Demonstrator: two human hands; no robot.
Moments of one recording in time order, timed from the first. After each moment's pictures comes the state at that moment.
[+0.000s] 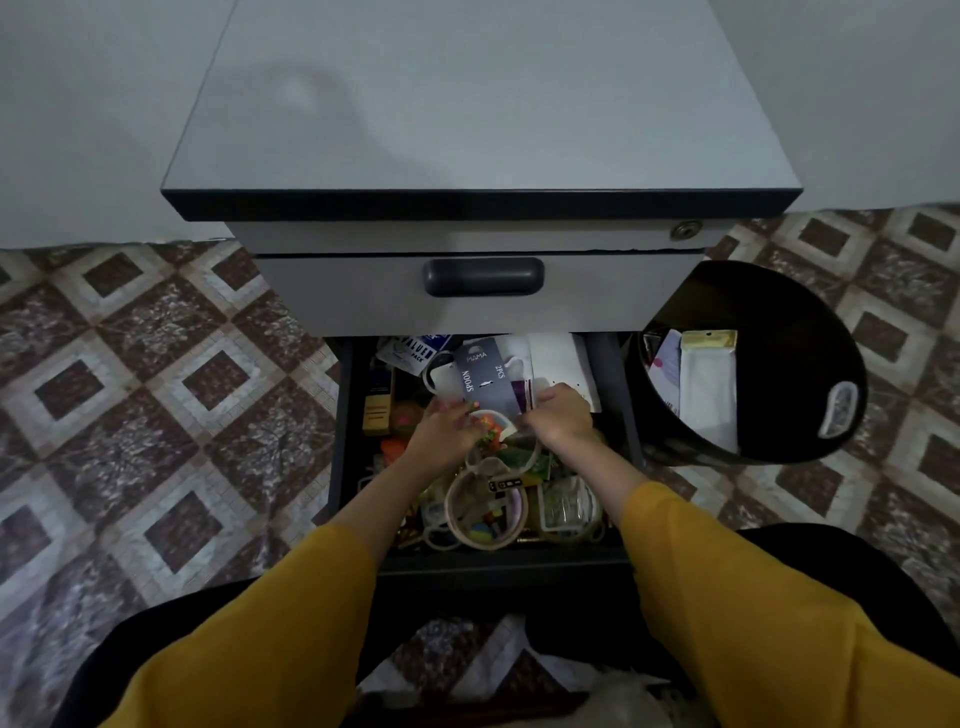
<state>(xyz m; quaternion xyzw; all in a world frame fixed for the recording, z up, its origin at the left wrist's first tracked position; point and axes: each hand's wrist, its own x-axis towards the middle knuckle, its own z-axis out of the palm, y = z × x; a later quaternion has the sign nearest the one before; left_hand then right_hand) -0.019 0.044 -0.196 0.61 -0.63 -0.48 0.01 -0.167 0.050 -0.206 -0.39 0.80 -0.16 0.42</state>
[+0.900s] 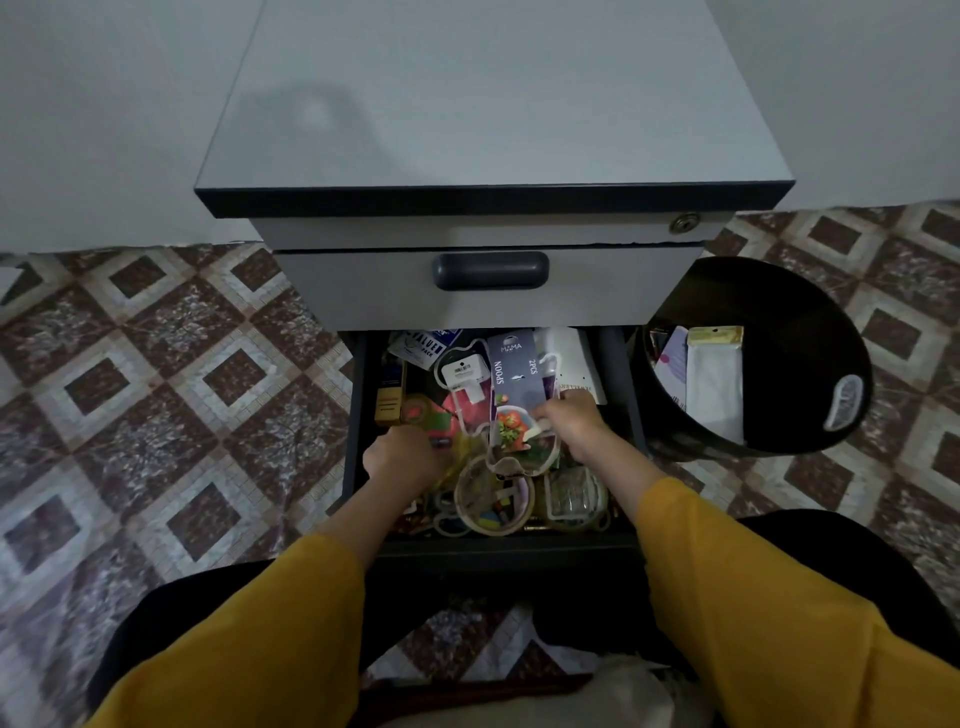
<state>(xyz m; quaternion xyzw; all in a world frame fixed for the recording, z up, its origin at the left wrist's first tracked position) 0.011 0.063 -0.179 0.71 -0.62 -0.26 -0.22 -0.171 0.060 -0.201 -0.24 0.78 -0.25 0.52</state>
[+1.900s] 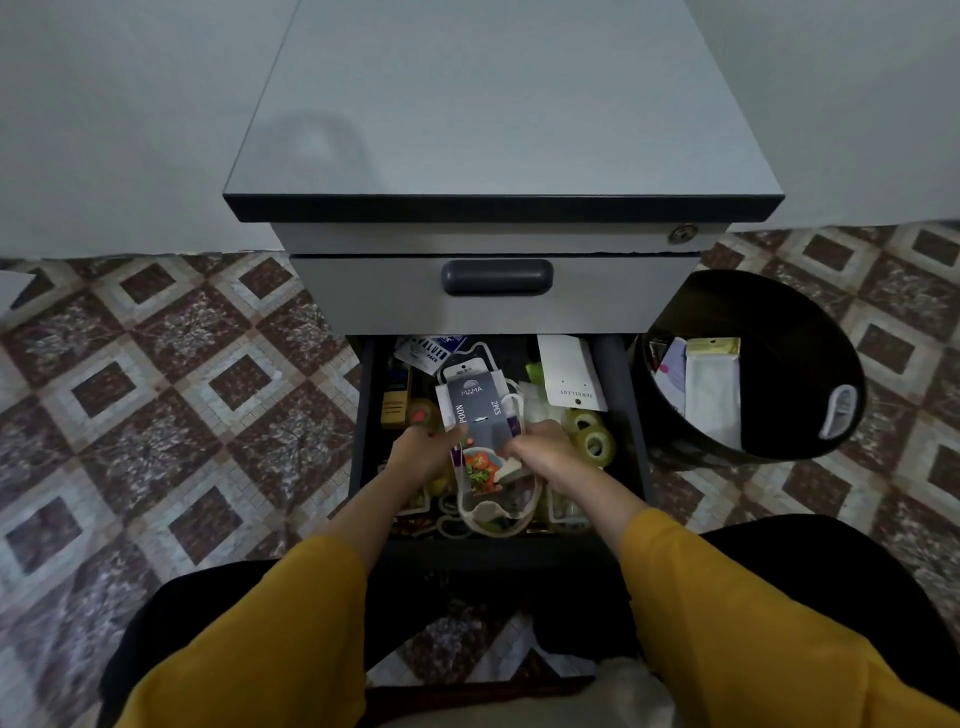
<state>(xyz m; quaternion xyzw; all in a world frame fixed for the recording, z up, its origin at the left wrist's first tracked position) 0.017 0.063 -0.205 0.69 -0.46 -0.54 0.10 -0.136 0.084 -0.200 -0.32 0.75 -0.18 0.55</state>
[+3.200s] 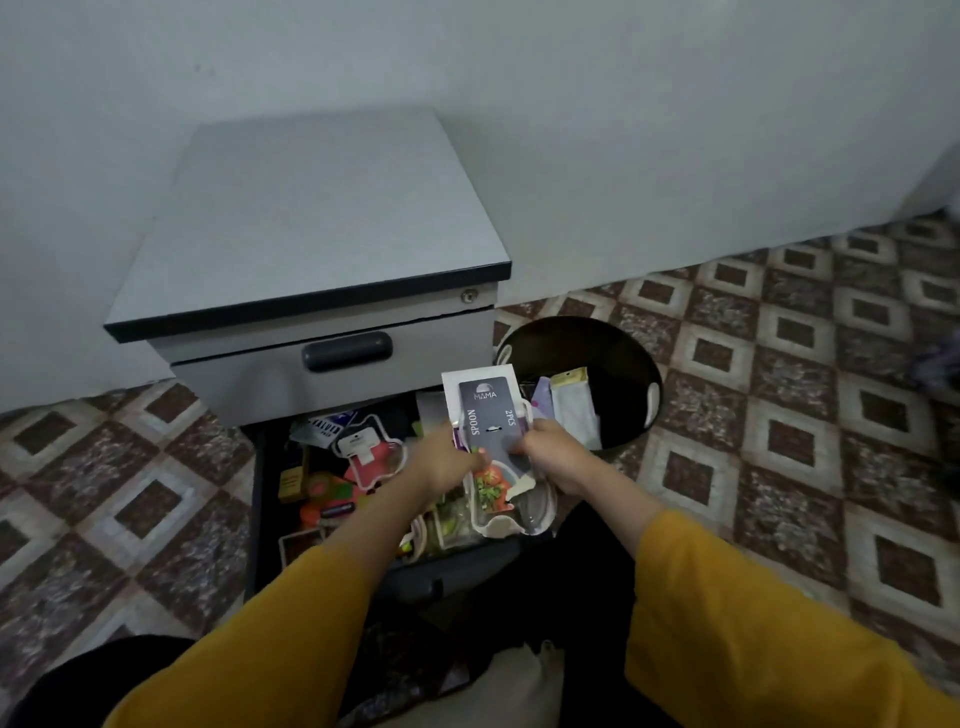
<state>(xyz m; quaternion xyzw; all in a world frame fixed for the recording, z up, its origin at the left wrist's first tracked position) -0.125 0.117 -0.108 0.54 -0.64 -0.54 0.12 -0.262 0.166 -0.098 -0.28 0.70 -0.36 0.55</state>
